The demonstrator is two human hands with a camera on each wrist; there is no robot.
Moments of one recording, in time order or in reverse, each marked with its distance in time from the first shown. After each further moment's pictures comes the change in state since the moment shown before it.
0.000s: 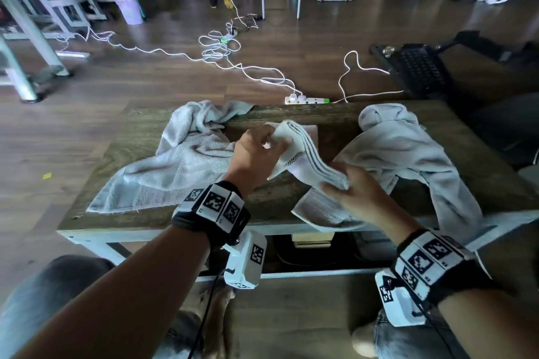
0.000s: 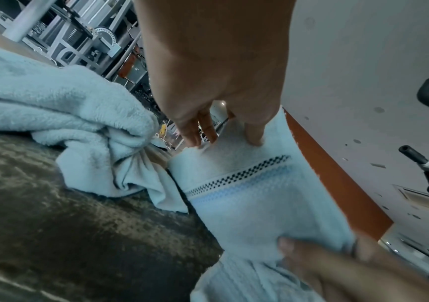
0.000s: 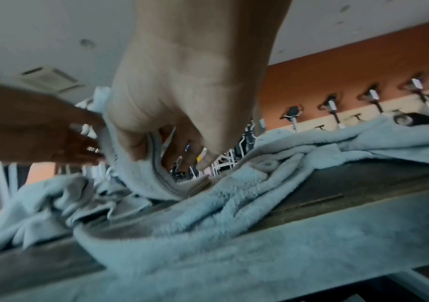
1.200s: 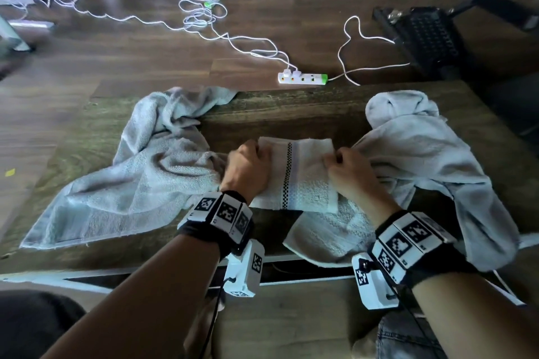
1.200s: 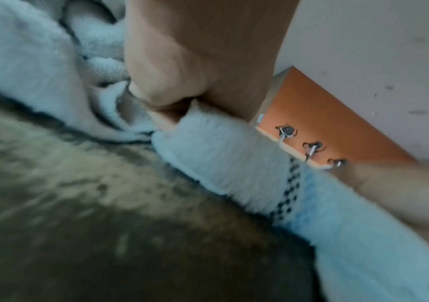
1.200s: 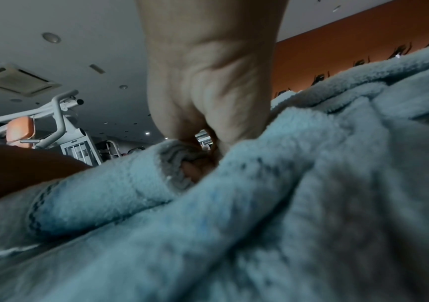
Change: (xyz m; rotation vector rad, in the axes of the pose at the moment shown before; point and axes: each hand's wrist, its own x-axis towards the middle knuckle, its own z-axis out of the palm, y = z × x) left_hand 0.055 -0.064 0.063 0.273 -0.147 -0.350; right_hand 0.100 0.060 0.014 -0.138 0.141 0.484
